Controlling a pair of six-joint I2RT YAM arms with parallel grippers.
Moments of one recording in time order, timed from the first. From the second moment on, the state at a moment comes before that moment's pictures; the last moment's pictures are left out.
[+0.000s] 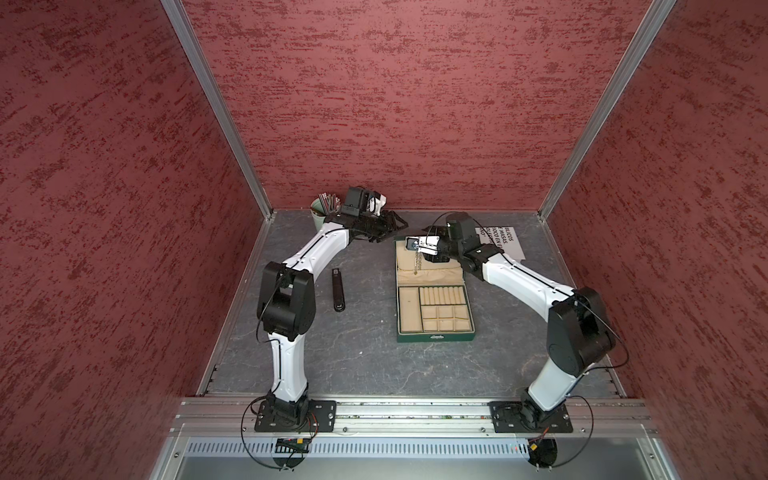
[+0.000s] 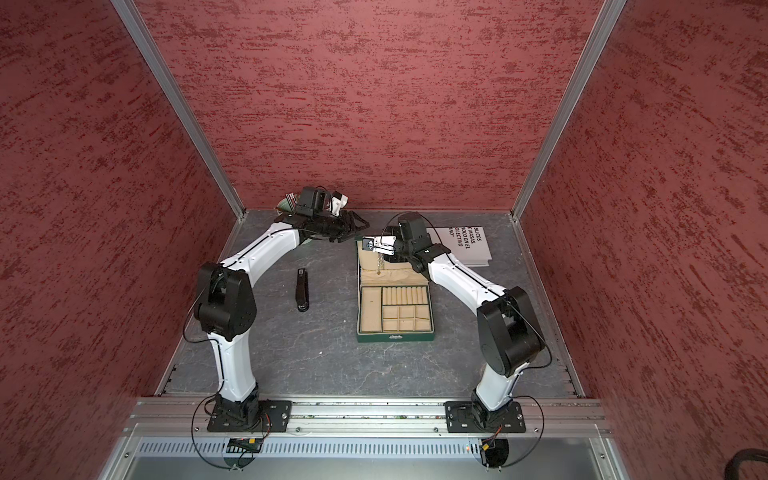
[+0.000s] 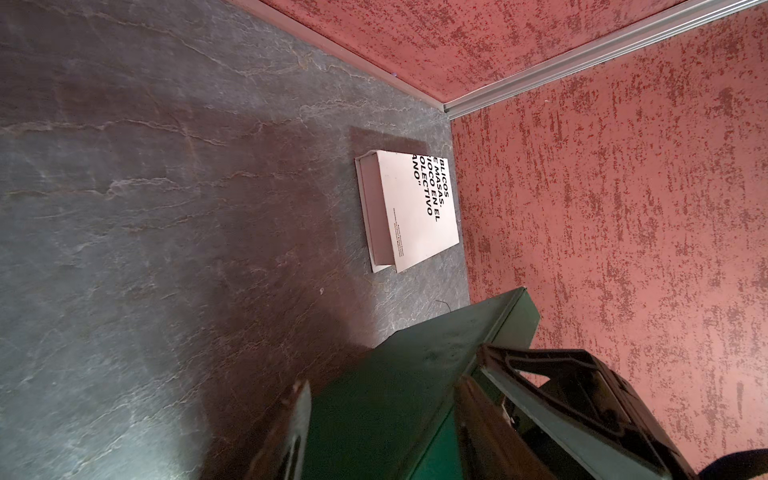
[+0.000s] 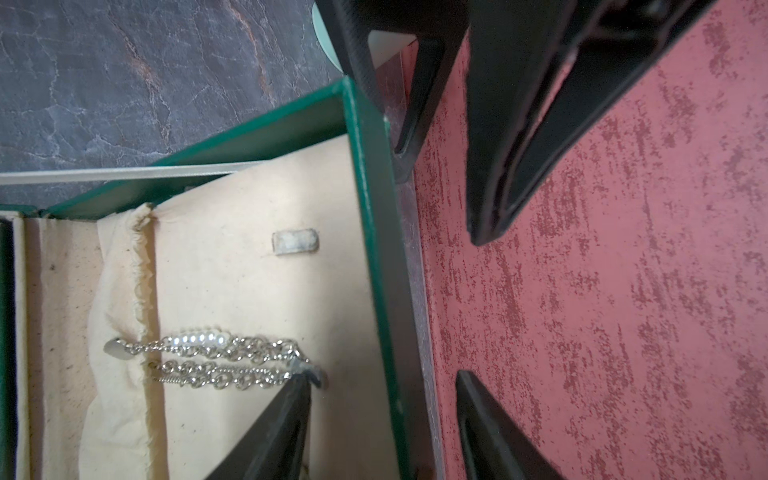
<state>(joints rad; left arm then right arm) -0.32 2.00 1.72 -0.43 0.66 -0.67 0.48 1.73 1.32 -0.13 -0.15 -1.12</state>
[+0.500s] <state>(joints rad) -0.32 2.00 1.72 -0.43 0.67 -0.67 0.48 1.74 1.33 -0.14 -0.15 -1.11</state>
